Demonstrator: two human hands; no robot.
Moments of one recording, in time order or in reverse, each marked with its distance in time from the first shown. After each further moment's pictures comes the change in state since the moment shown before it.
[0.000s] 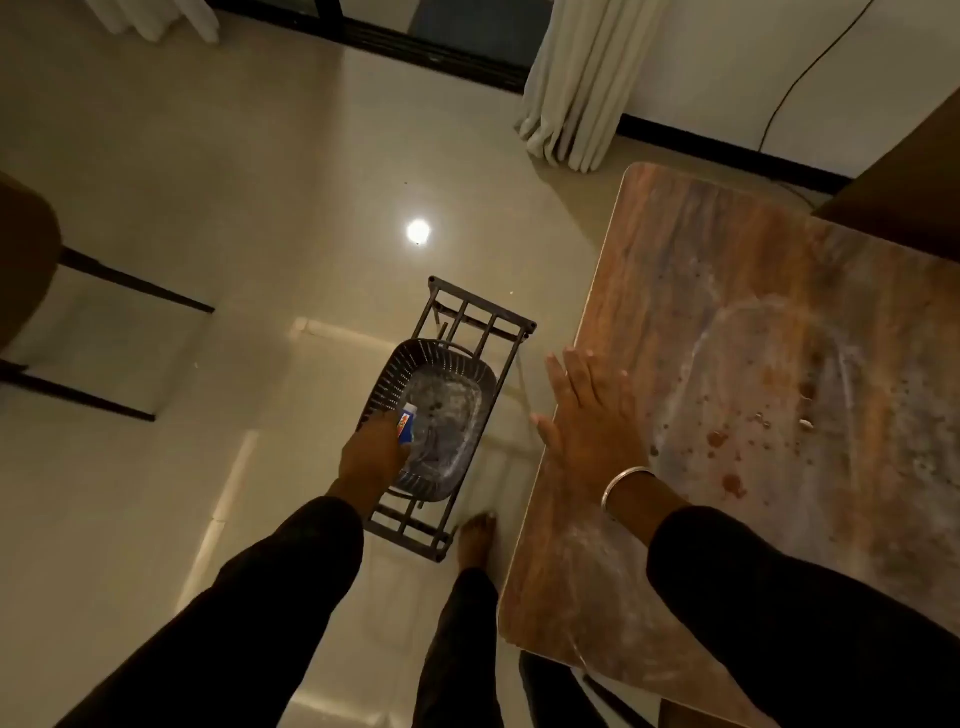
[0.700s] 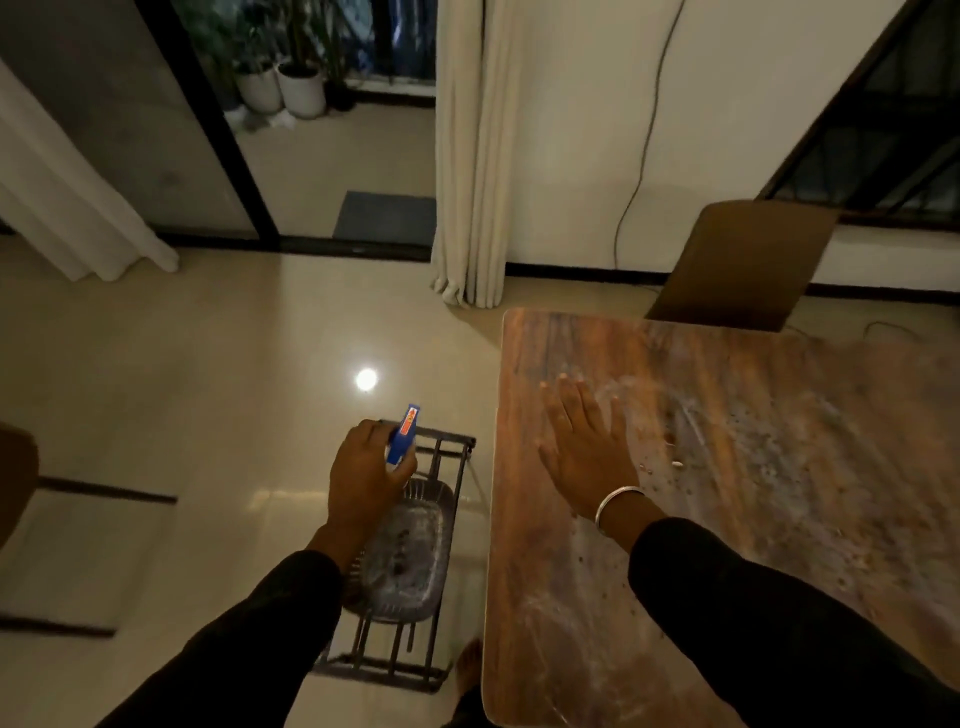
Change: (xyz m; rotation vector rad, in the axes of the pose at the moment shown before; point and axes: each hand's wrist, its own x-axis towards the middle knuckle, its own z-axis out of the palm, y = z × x) left_hand -0.055 0.137 -0.142 -0.075 0.550 0.596; right_hand -0.049 0.038 -0.139 -0.118 0.228 0.189
